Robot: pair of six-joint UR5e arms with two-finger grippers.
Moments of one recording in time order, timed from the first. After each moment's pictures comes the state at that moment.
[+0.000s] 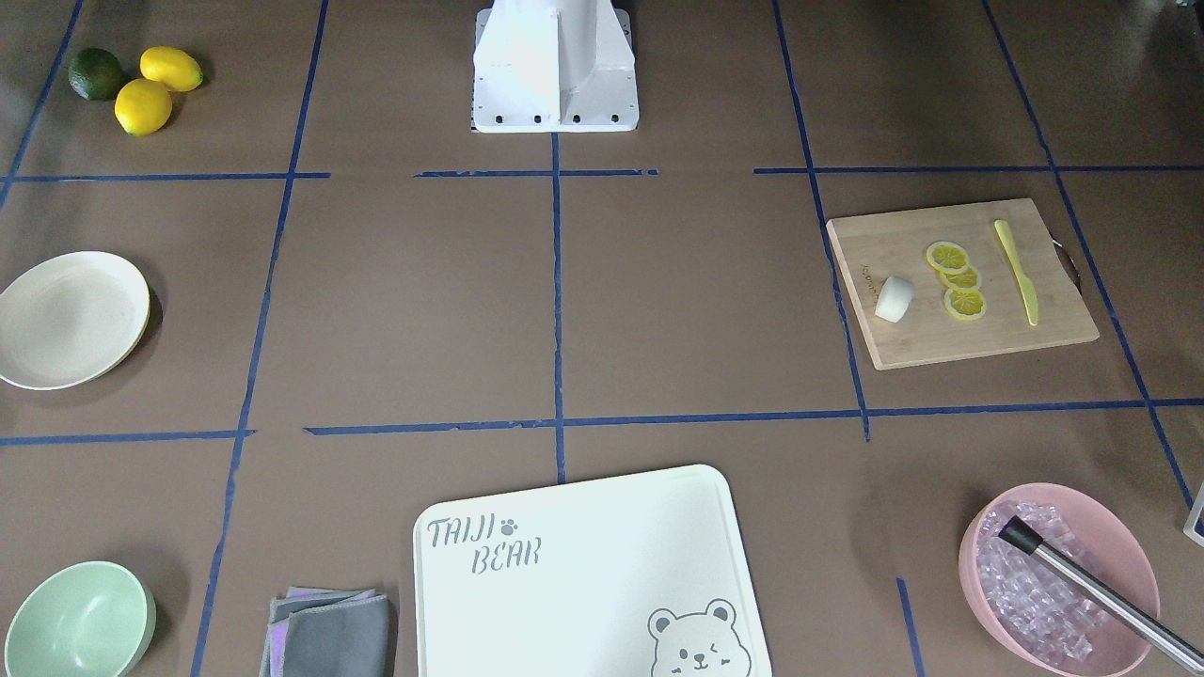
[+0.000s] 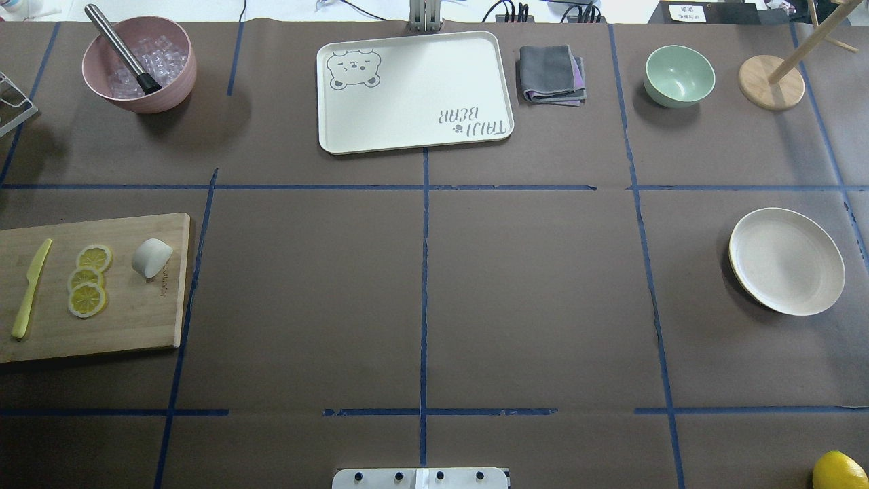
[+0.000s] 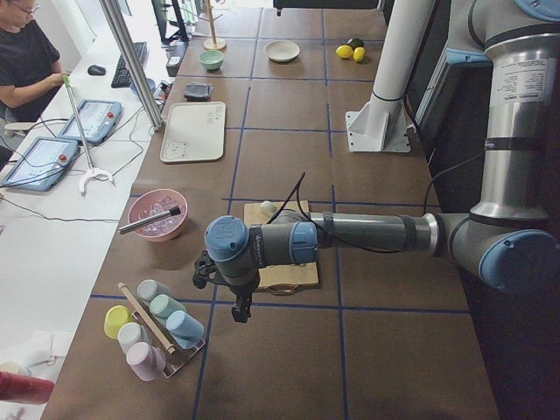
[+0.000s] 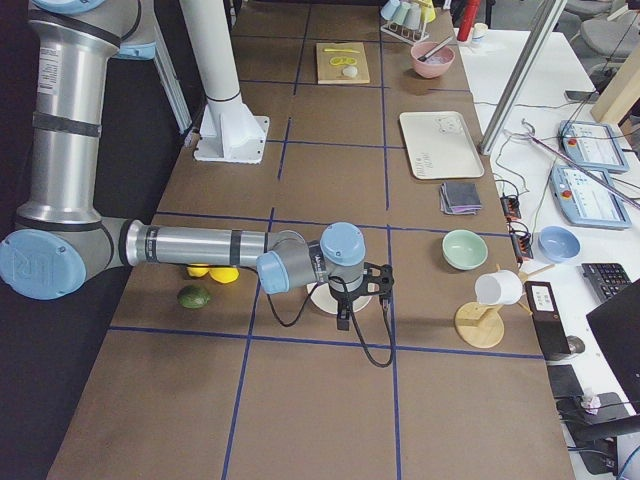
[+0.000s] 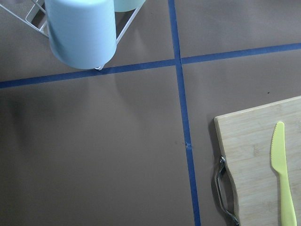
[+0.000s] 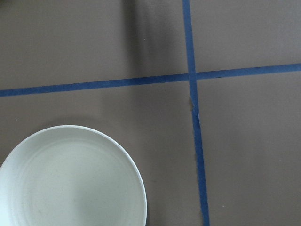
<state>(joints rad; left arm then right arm) -1.60 -1.55 -1.61 -1.46 -2.37 0.22 1.39 -1.74 1.69 -1.20 2.34 0.45</state>
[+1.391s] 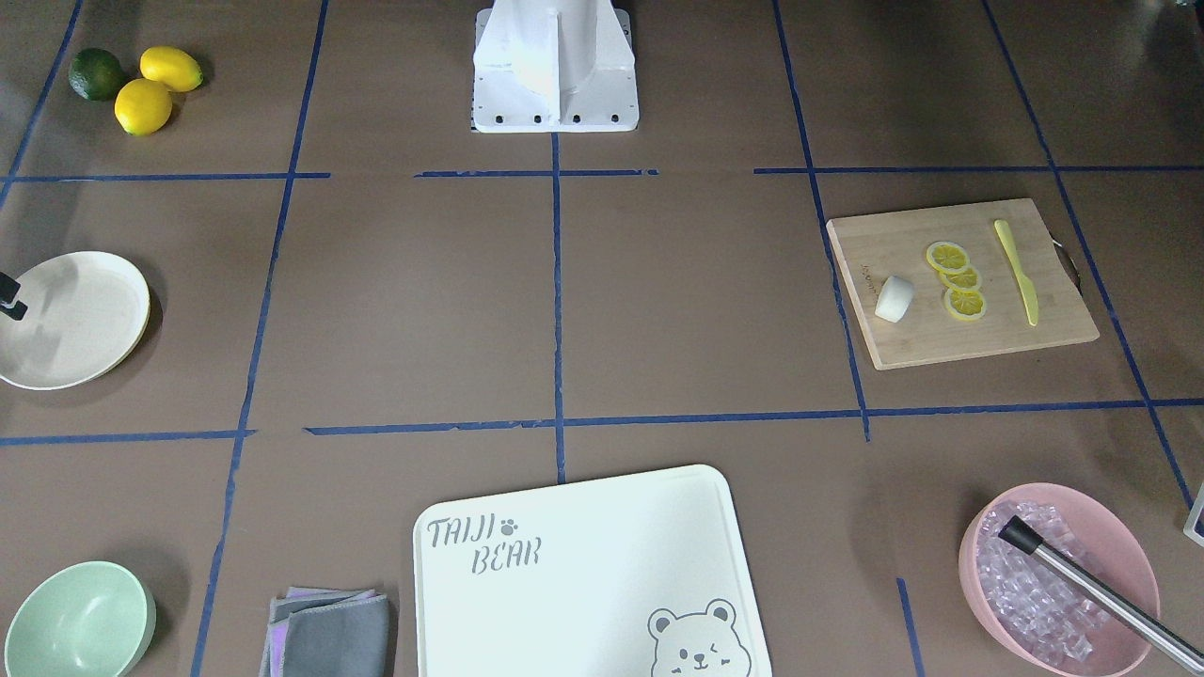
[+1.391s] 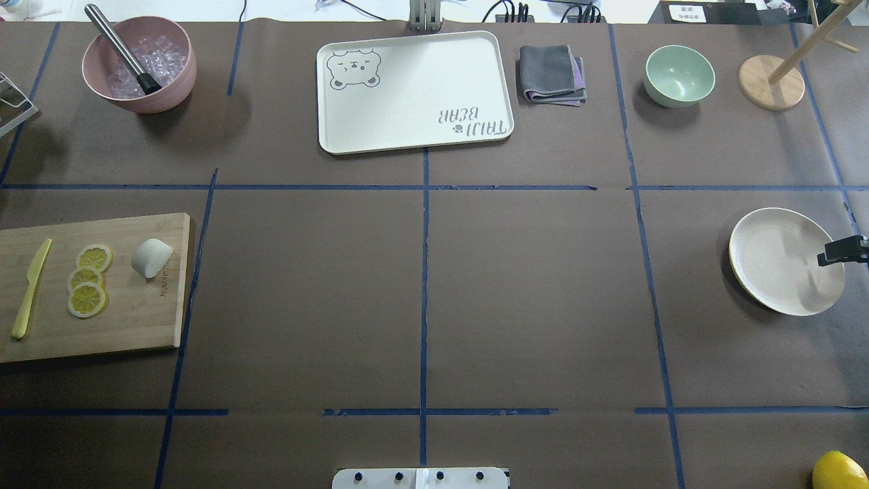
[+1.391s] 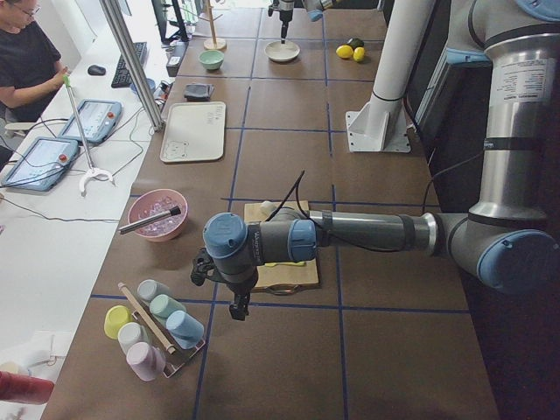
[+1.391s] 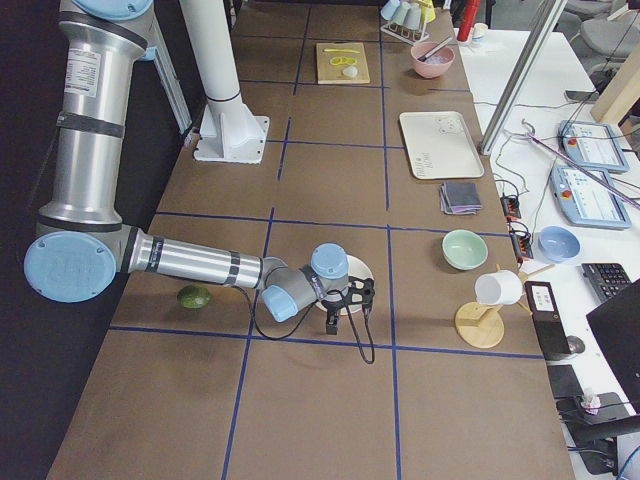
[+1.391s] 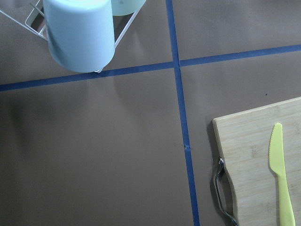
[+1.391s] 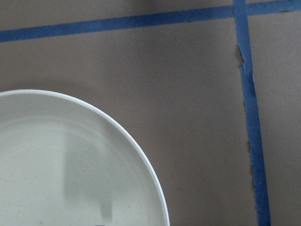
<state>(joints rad) -1.60 -1.56 -1.62 -1.46 -2.37 0.22 1.14 -1.74 1.48 -0.80 2.23 0.75</state>
